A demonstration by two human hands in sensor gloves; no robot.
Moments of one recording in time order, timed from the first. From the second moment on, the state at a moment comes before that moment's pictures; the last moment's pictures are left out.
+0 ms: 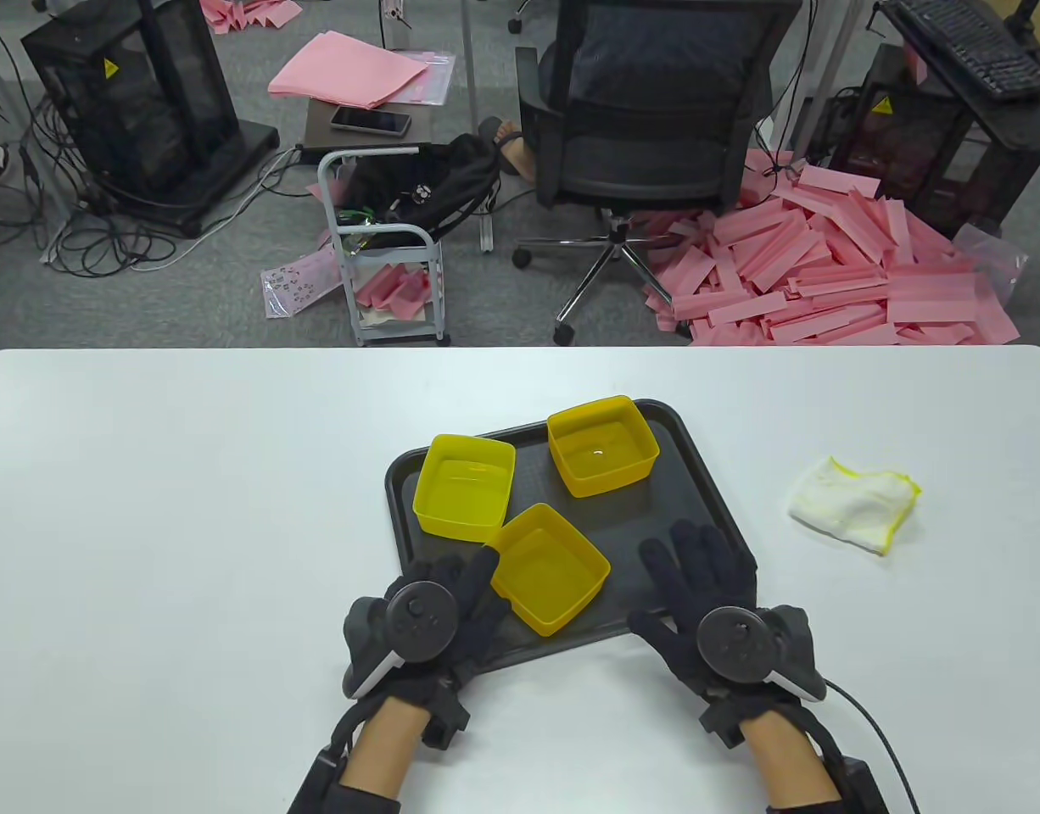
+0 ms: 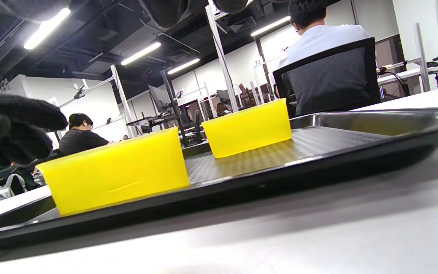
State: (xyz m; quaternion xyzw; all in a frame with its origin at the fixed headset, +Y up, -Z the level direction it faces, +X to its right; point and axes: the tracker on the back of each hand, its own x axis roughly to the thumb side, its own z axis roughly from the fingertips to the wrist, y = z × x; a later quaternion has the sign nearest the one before) left_hand -0.133 -0.725 -0.293 0.03 -0.10 0.21 0.97; right_hand 0.196 -0.724 -0.290 0.21 -0.08 0.96 0.18
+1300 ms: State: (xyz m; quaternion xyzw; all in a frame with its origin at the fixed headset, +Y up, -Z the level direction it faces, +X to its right) left_hand -0.097 -0.742 -0.354 -0.12 -0.11 0.11 0.98; right_hand 0.210 -0.727 -0.299 0.18 -0.06 0.96 0.21
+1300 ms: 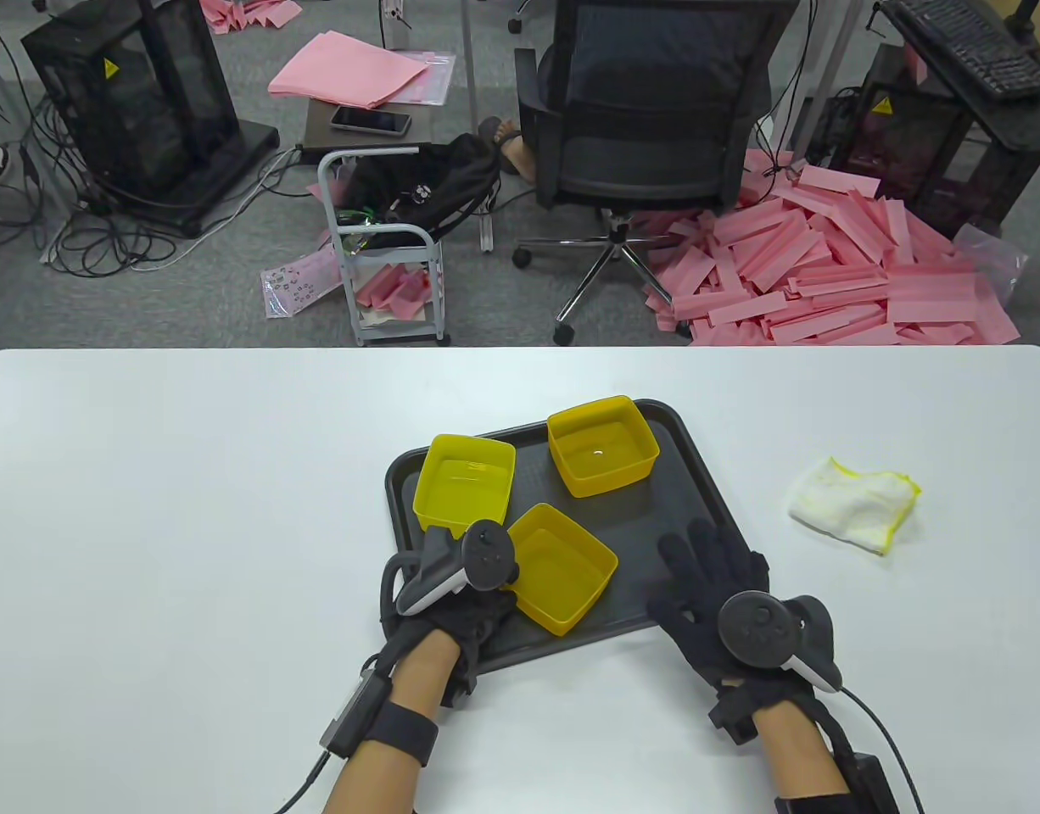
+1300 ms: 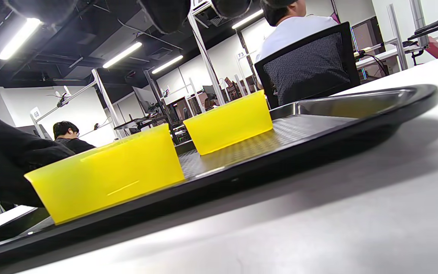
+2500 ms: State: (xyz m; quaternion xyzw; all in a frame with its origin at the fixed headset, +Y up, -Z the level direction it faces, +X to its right) left_hand -0.115 -0.696 -0.259 0.19 -0.26 0.22 0.92; right_hand 0.228 -0.733 -0.303 0.15 -0.05 0.96 0.22
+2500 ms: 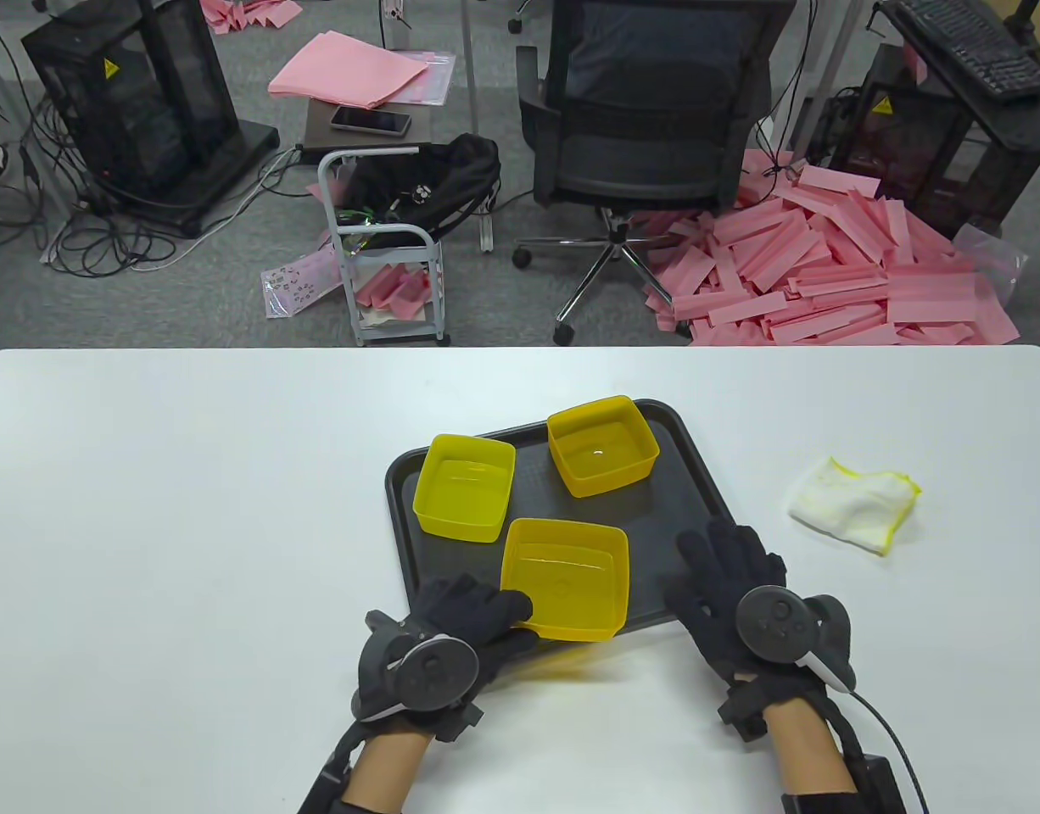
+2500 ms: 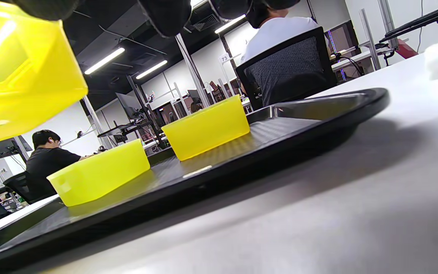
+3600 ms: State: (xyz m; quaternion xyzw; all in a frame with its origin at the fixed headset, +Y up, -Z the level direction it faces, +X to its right) left_hand -0.140 -0.704 -0.266 0.13 -0.25 0.27 0.92; right_hand 0.390 -0.757 -0.455 -0.16 0.19 0.97 0.05
